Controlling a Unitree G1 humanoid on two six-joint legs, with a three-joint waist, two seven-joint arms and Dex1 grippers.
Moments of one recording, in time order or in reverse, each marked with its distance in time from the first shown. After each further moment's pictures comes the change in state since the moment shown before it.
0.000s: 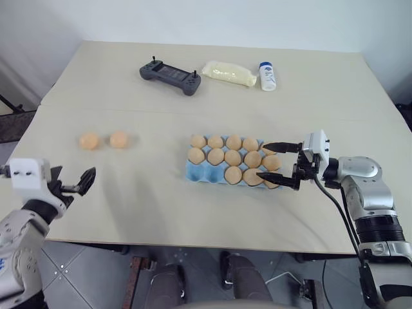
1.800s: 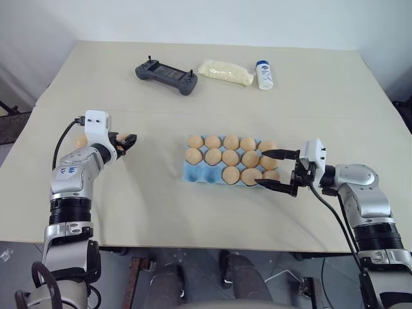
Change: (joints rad) left arm -0.762 0.063 -0.491 0.958 0.191 -0.261 0.024; right arm 0.072 0.005 -0.001 -0.051 -0.009 0.001 -0.040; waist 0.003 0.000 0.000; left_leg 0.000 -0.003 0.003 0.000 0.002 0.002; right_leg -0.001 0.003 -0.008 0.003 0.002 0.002
